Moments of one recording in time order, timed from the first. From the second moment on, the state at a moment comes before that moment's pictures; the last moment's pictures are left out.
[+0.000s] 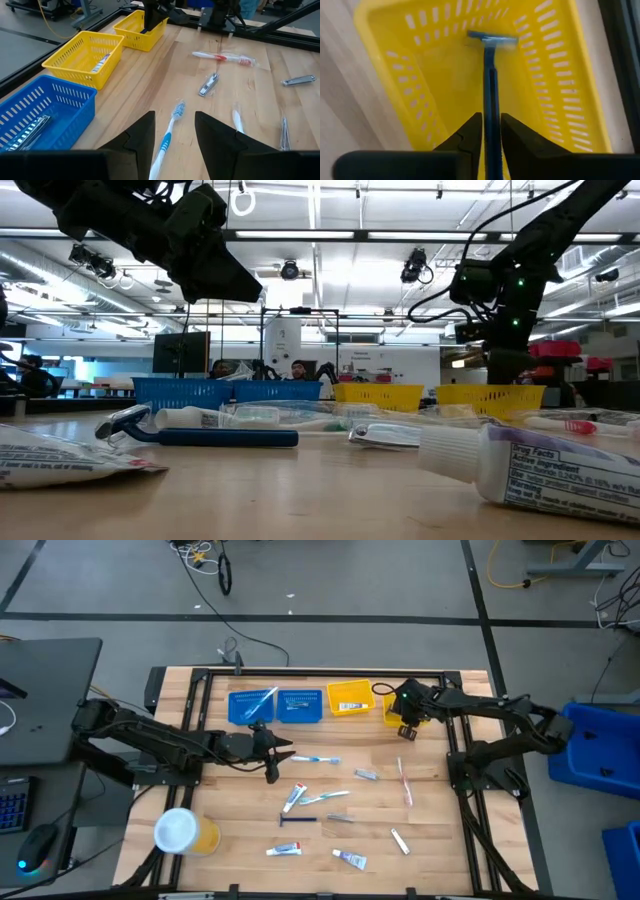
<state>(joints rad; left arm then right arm) -0.12 1.16 0.50 0.26 -0.40 -0.25 -0.66 1.32 0.63 -0.51 0.19 -0.33</state>
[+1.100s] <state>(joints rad) -0.12 1.16 0.50 0.31 -0.40 -0.33 -0.21 1.30 0.78 -0.40 0.21 -0.16</state>
